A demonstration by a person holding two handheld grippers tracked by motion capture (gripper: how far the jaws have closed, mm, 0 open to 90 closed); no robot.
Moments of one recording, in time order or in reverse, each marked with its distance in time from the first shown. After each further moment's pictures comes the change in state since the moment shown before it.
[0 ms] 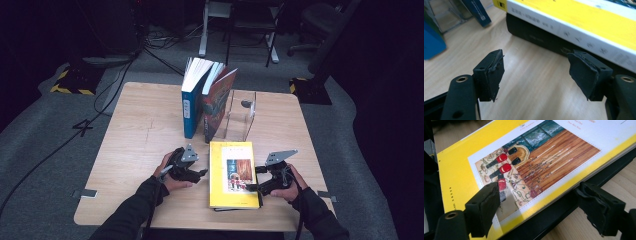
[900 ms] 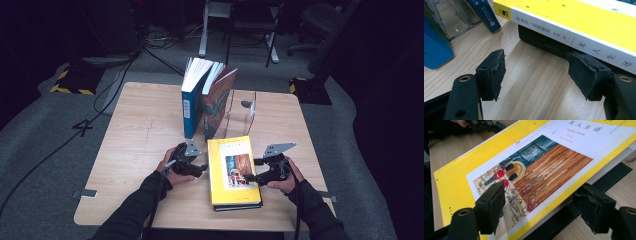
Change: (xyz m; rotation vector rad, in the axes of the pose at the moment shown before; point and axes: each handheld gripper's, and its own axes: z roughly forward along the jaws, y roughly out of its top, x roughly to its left) left arm 0.010 0.005 0.012 0.016 0.031 0.001; right arm -0.011 0.018 0.003 -0.056 -0.016 -0.021
